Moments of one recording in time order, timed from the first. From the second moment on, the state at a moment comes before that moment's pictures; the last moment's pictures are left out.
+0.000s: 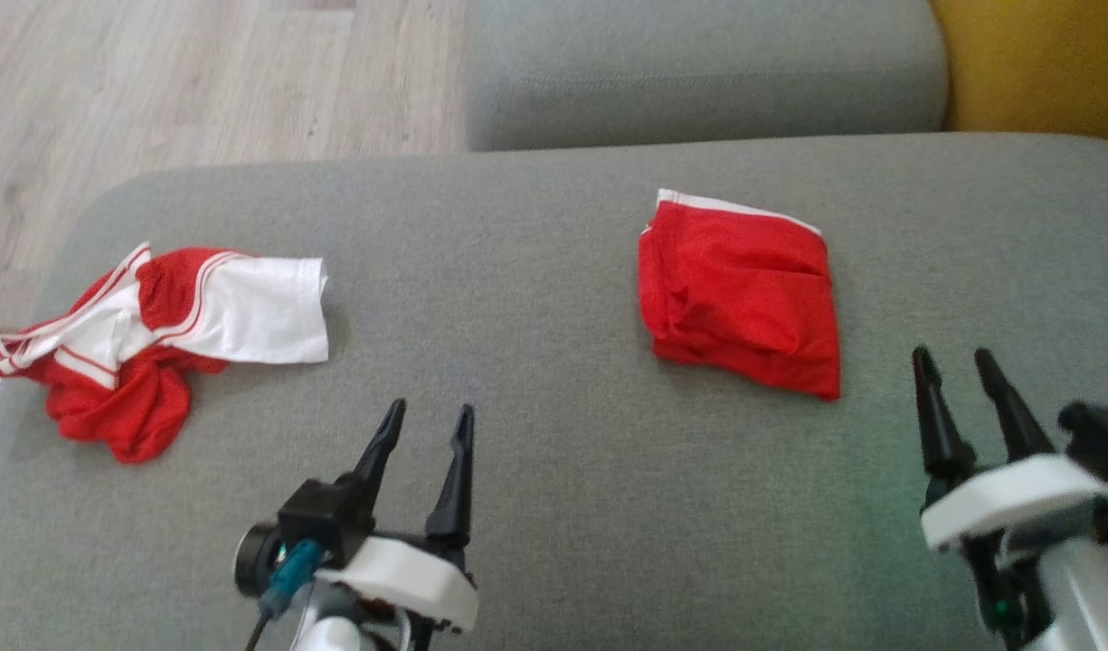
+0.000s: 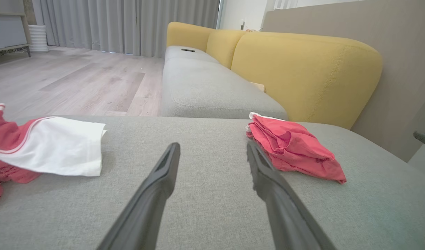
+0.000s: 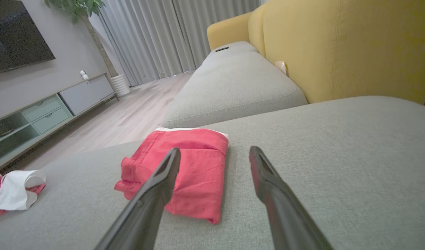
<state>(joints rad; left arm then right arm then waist) -0.02 0.05 -0.41 0.16 -0.26 0.09 -0.25 -0.12 -0.25 0.11 0.37 0.50 0.12 -0.13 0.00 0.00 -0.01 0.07</state>
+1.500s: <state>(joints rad) 0.23 0.05 -0.25 0.05 -0.17 0.07 -0.25 0.18 -0.13 0.07 0.15 0.23 0.12 -0.25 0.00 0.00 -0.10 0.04</state>
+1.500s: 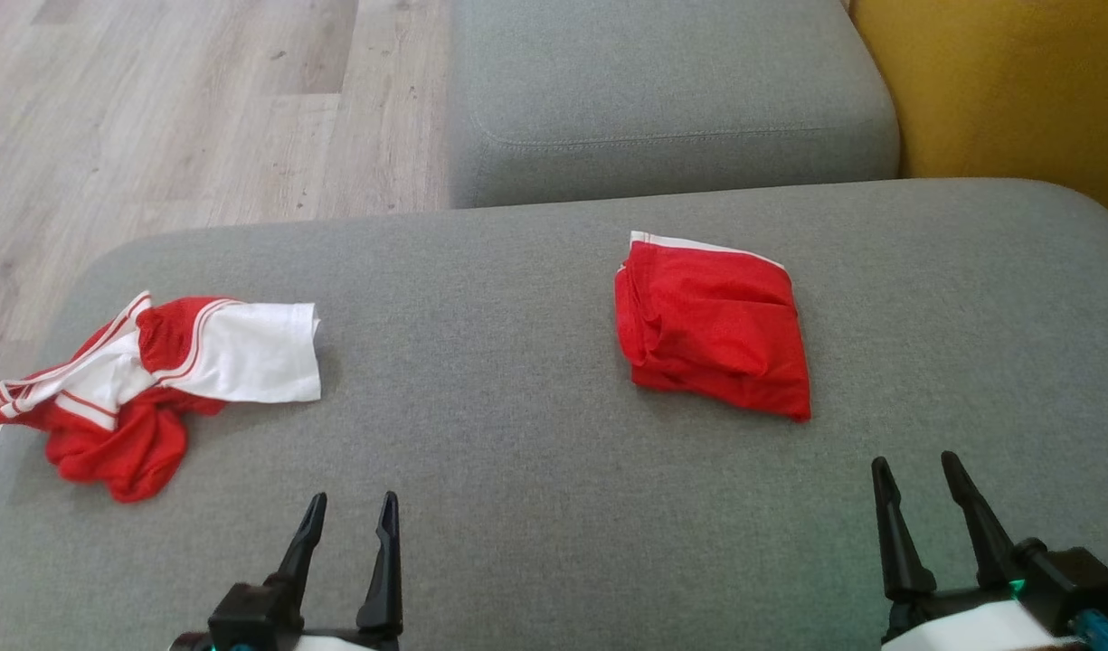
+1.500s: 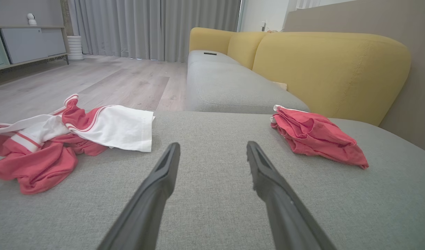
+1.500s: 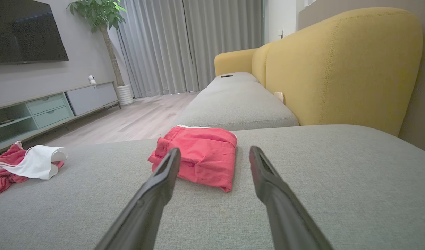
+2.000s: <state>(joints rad) 0.23 0.05 -0.25 0.05 -0.17 0.07 -0.25 0.18 -0.13 0.07 0.15 0.23 0.12 -0.25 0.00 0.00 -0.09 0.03</state>
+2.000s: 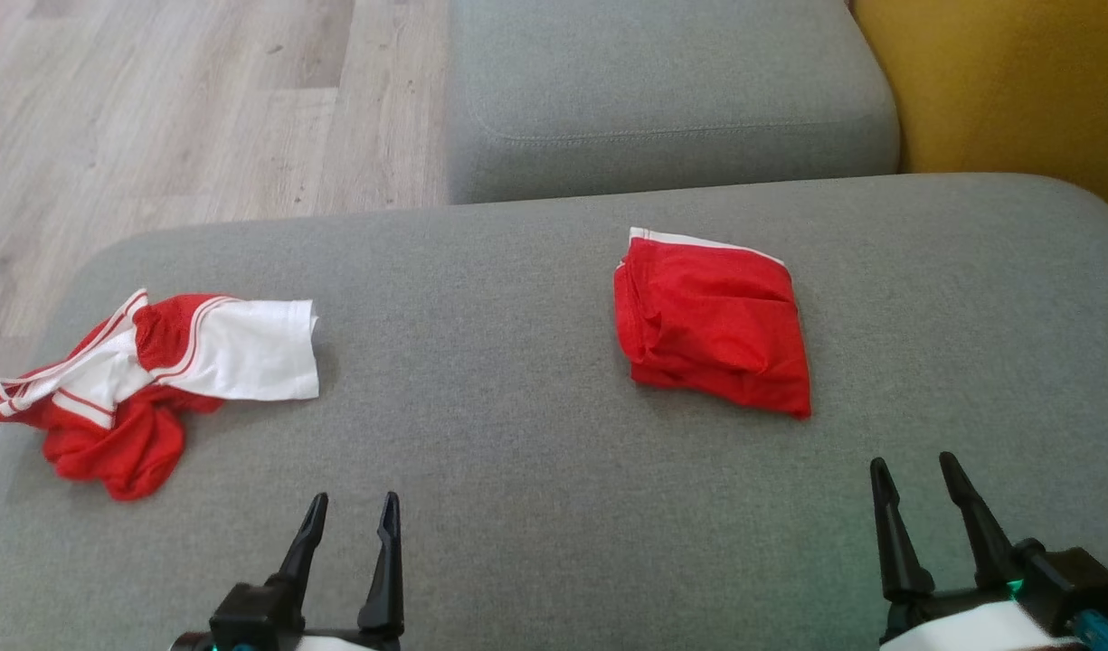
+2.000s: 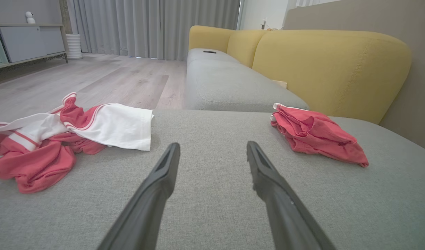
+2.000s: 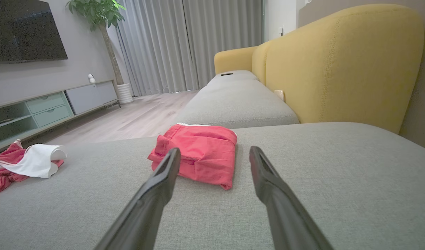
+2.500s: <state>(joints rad) 0.18 0.05 -0.31 0.05 -0.16 0.04 -0.25 -0.06 -0.13 0.08 0.40 0.54 0.12 -0.17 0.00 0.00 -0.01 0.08</state>
